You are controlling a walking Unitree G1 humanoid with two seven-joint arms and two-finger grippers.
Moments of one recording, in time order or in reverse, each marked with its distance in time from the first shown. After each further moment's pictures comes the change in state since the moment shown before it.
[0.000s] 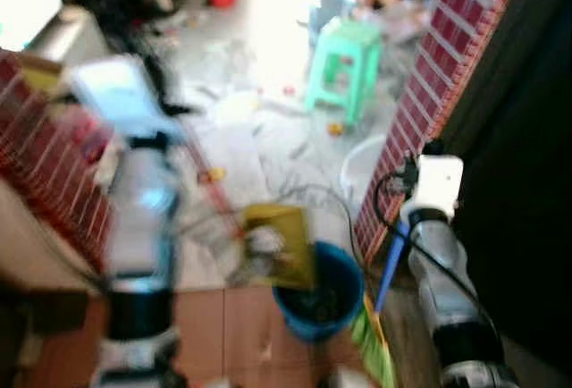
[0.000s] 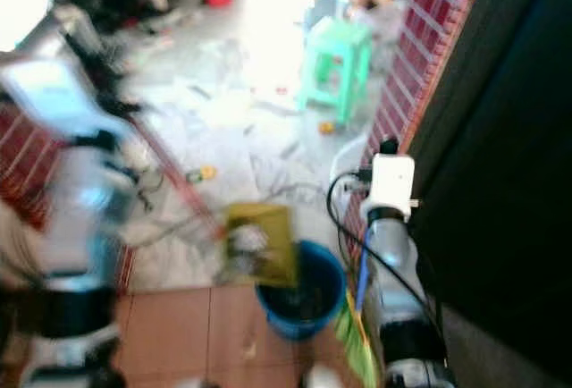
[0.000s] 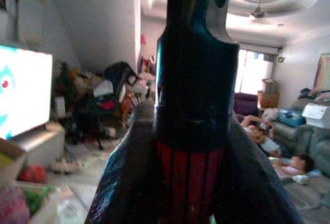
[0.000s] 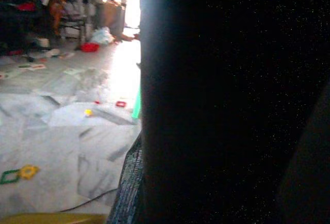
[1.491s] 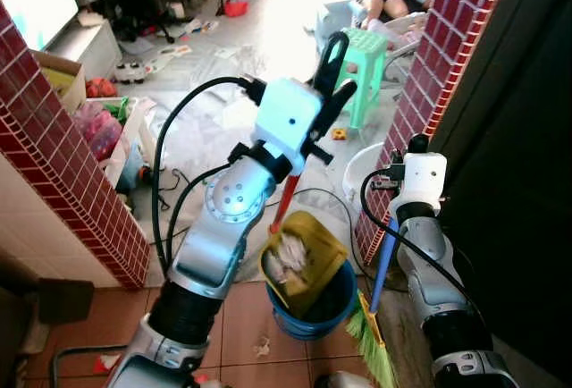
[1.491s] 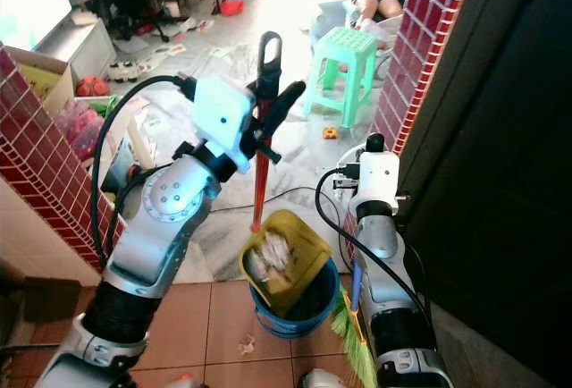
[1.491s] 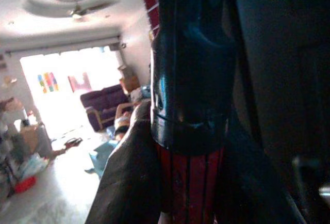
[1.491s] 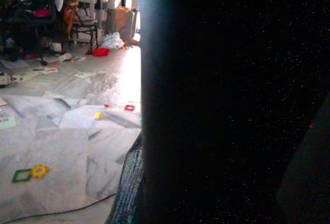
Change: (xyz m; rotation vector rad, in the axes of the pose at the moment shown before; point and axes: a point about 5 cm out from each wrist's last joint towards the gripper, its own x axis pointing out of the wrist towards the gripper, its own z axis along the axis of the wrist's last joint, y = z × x) left arm -0.026 -0.112 -0.004 0.122 0.001 -0.774; right arm 0.008 0.010 -0.001 -0.008 -0.002 0.015
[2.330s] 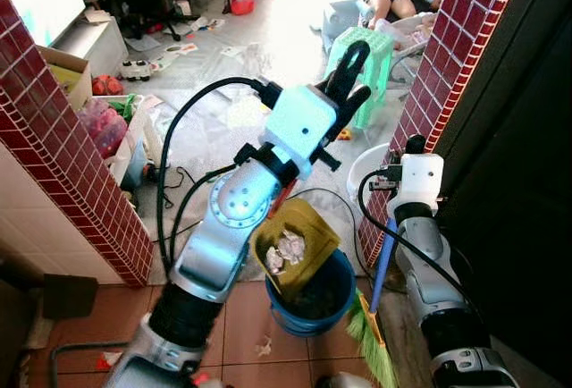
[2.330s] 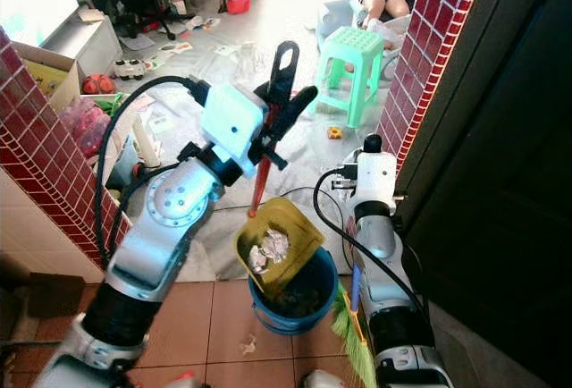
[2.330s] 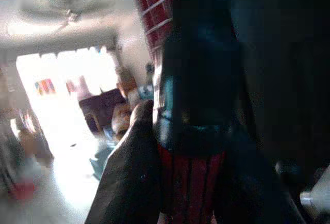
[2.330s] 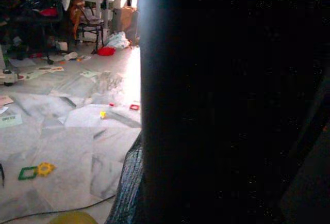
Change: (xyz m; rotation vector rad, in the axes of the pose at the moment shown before) left arm 0.003 -0.005 0.005 -0.081 -0.001 0.015; right arm 0.000 0.002 -0.003 -0.002 0.000 0.004
